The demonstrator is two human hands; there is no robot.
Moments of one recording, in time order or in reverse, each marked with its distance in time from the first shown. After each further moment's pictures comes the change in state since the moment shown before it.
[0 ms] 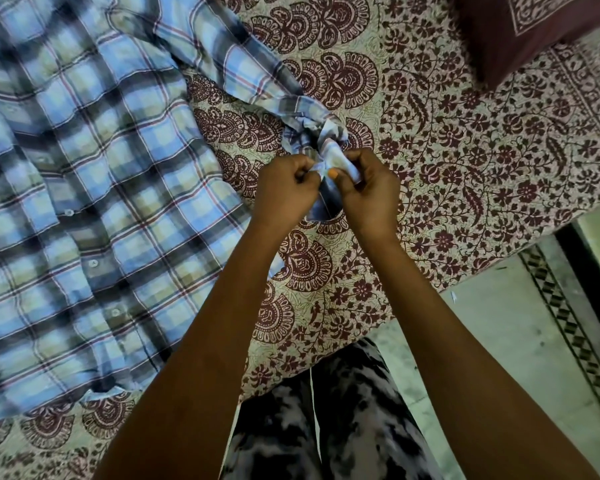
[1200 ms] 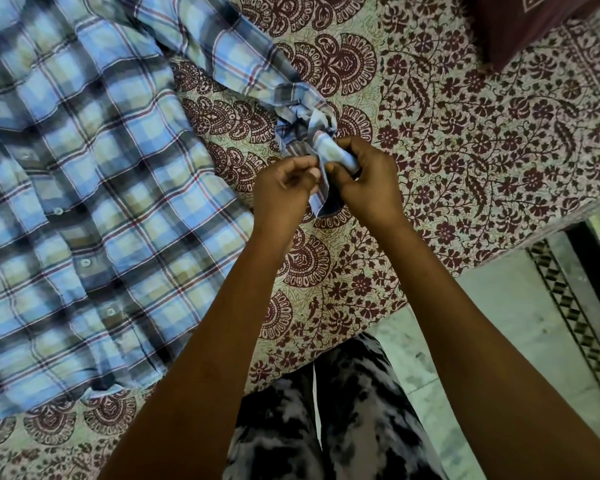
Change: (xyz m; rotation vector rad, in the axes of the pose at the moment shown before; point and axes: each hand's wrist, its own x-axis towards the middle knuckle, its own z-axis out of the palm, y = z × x) left_hand -0.010 -0.004 0.019 -0.525 0.100 -0.263; right_hand 0.017 0.006 -0.010 -0.180 -0.183 -0.103
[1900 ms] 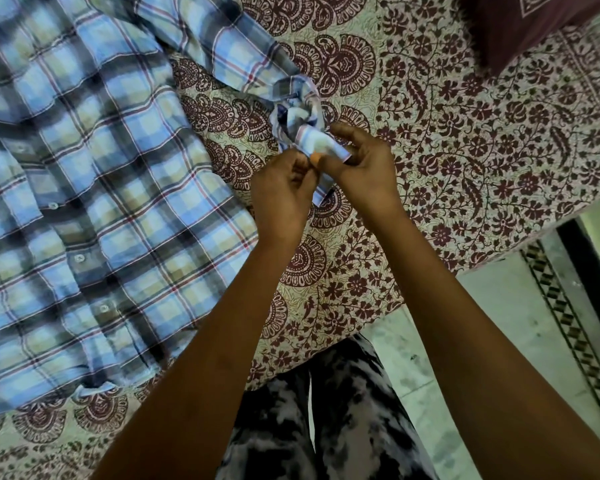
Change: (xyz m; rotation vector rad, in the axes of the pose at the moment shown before) left_hand 0.001 -0.011 0.003 0.480 0.166 0.455; right_hand 0.008 -0.018 0.000 0.368 -0.017 0.284
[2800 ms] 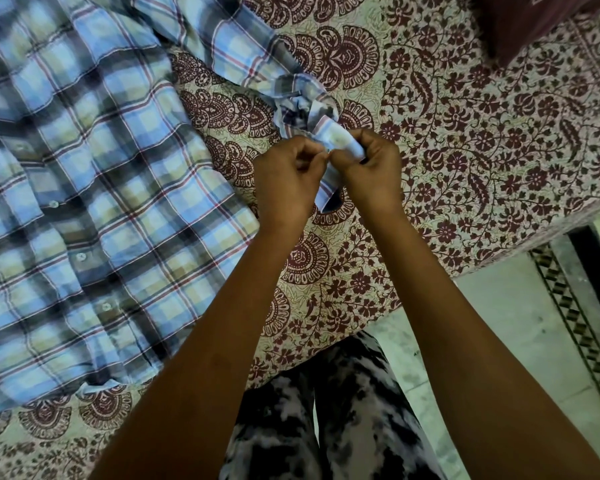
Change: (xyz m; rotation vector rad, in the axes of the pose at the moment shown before) left_hand 0.014 0.011 -0.001 -0.056 -0.041 -0.019; right_hand -0.001 0.011 0.001 0.038 0.087 -0.035
